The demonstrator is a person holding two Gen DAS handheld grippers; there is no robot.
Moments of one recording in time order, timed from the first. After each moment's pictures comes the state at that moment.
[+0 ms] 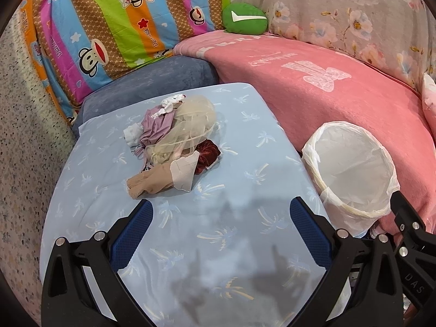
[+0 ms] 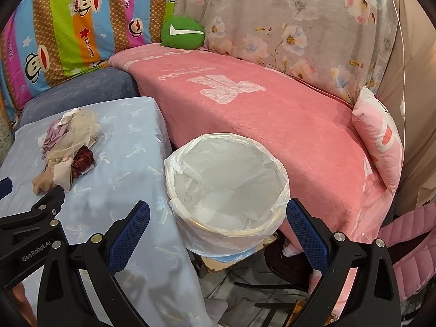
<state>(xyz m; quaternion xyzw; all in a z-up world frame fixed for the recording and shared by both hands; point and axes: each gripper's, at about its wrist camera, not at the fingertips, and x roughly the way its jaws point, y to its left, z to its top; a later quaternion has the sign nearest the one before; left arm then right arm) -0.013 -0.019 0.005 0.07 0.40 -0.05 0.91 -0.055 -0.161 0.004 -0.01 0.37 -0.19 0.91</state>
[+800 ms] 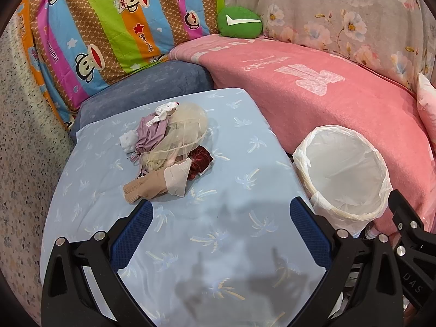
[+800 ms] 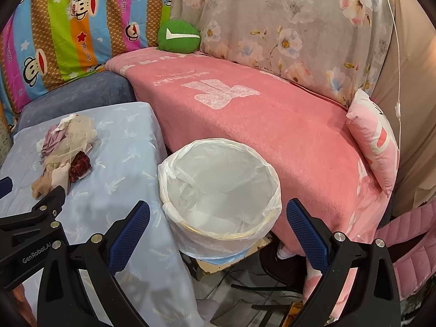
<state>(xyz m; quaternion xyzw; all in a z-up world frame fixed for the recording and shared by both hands) -0.017 -0.026 0.013 0.07 0.39 -0.06 0.91 -0.058 -0.167 0.015 -0.01 0.36 -0.20 0.91</state>
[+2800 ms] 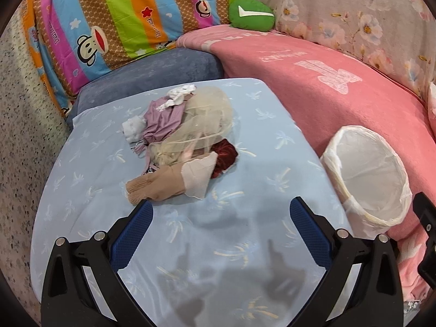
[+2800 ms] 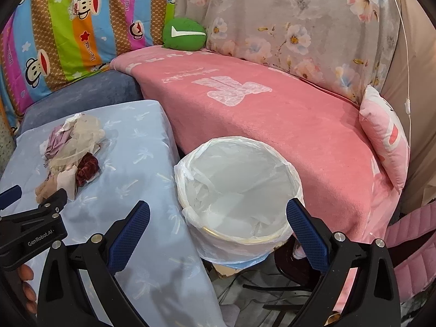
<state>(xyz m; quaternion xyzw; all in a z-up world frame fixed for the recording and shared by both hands) 0.023 0.018 -0.020 0.04 0.41 -0.06 0.91 -0.031 -0.142 -0.006 0.00 0.37 -0.18 0.91</state>
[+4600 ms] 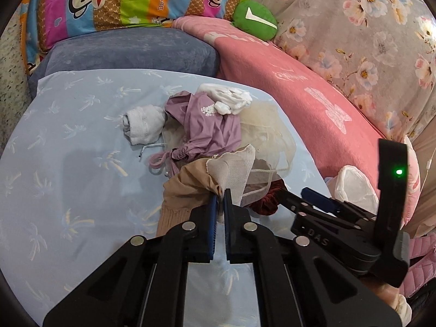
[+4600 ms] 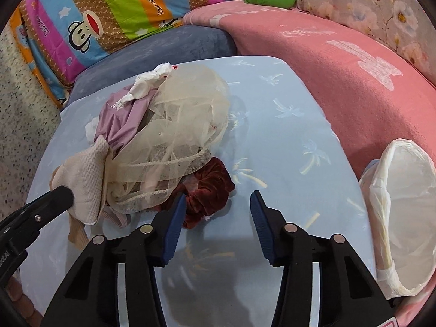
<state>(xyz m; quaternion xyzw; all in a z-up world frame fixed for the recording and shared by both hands) 0.108 0.146 -0.046 -0.10 0.42 -0.17 0.88 0.158 0.001 -0.105 0.06 0.47 0.01 0.88</state>
